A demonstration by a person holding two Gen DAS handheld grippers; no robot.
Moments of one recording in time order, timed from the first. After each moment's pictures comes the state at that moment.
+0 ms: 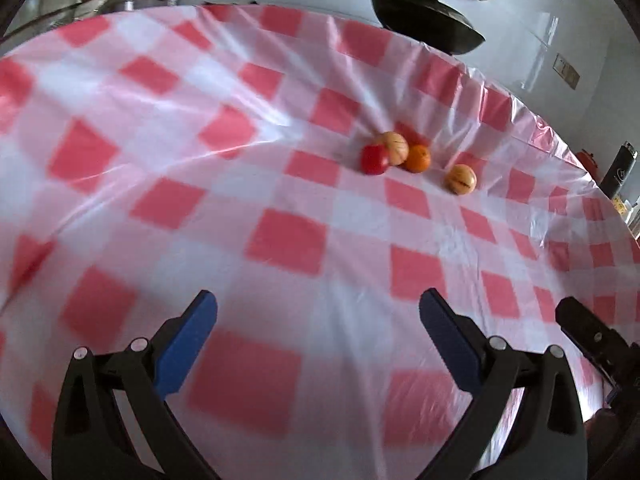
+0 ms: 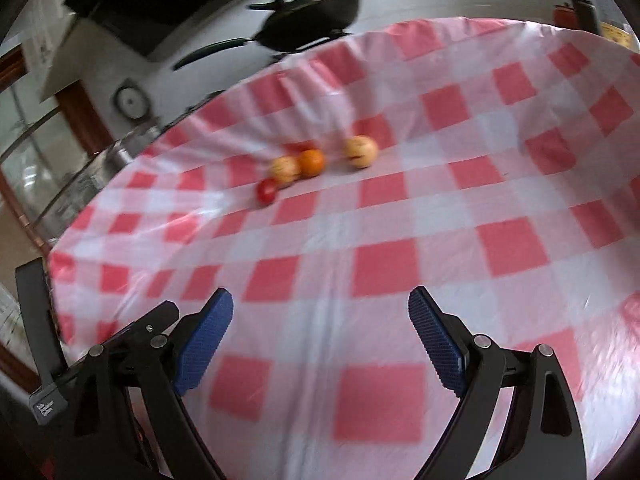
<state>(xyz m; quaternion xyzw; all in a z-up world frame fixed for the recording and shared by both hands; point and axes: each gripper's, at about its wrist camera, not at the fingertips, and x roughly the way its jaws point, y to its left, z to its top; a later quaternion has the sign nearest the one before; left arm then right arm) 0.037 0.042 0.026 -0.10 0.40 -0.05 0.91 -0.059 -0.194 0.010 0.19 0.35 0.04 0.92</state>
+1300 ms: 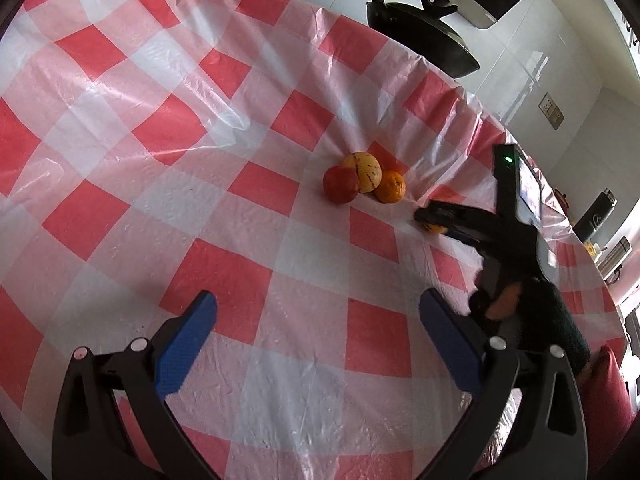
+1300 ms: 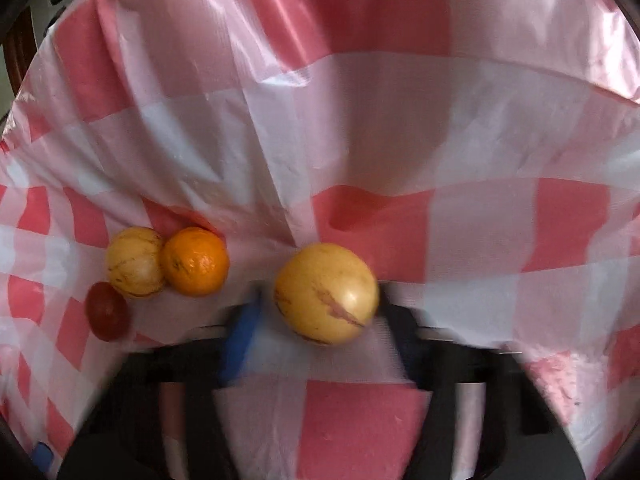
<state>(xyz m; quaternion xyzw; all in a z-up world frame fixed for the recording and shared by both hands) 0.079 0.039 0.014 -0.19 0.38 -0.11 0.90 0.187 -0.196 -0.027 0.08 0.44 -0.02 0.89</state>
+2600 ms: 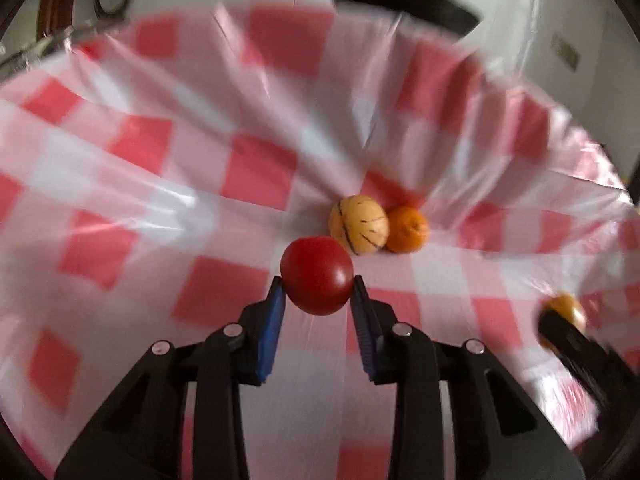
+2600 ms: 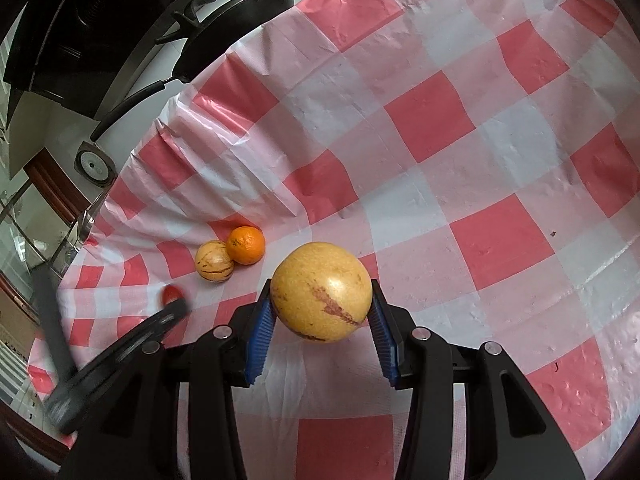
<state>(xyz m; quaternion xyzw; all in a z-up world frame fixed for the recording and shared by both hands) 0.168 -0.016 0.031 -0.05 0.37 -0.07 0.93 0.073 -0.247 -0.025 0.28 0.32 0.02 0.90</state>
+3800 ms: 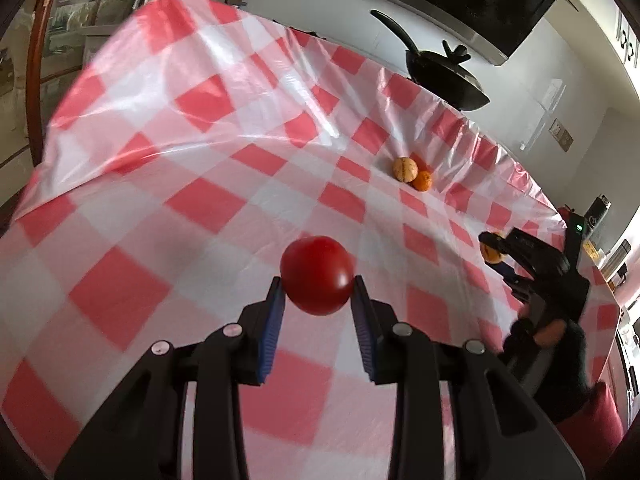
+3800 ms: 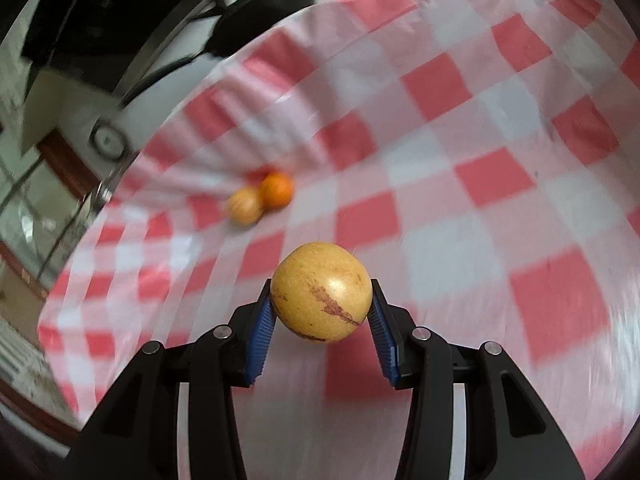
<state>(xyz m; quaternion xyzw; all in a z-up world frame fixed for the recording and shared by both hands) -0.103 0.116 0.029 -0.20 0.34 -0.03 0.92 -0.002 -0.201 -0.019 0.26 0.35 0.07 0.90</state>
